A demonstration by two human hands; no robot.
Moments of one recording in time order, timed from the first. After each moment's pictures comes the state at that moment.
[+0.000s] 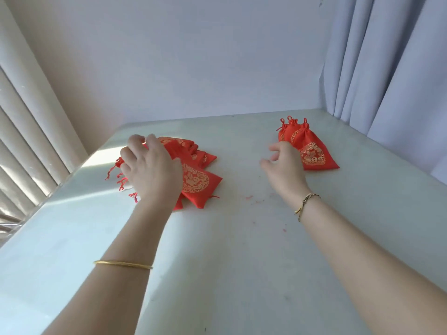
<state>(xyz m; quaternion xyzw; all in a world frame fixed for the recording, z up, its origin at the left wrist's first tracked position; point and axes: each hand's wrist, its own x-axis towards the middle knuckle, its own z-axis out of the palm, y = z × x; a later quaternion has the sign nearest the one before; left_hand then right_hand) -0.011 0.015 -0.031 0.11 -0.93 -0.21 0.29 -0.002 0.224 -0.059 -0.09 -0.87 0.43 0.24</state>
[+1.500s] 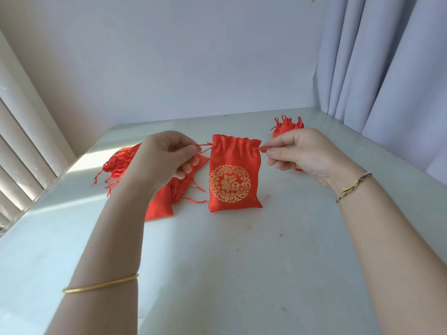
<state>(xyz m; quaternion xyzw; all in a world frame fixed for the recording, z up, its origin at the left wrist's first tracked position) -0.004 0.019 0.002 -0.15 -0.82 -0.55 0.05 0.022 0.261 -0.007 0.02 -0.82 0.57 0.08</state>
